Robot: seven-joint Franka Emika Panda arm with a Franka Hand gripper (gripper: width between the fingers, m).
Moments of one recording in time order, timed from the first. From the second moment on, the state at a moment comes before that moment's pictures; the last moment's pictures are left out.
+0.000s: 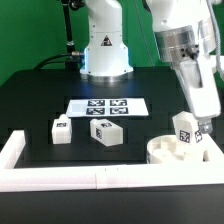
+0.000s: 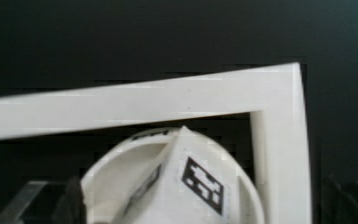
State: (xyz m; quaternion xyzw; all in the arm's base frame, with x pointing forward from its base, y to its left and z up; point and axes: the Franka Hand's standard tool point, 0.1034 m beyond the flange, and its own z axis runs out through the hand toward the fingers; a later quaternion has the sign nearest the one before) arm 0.632 0.117 0.096 -0.75 0.65 0.08 0.12
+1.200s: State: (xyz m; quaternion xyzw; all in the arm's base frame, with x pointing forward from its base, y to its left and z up) arm 0.633 0.113 0.103 -0.98 0.15 -0.01 0.09
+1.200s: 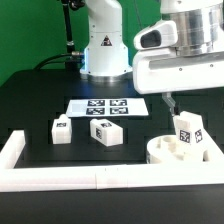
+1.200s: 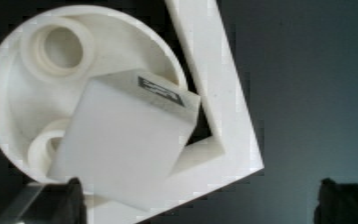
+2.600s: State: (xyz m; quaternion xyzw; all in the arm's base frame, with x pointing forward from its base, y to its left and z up) arm 0.632 0.115 0.064 -0.96 -0.26 -0.06 0.01
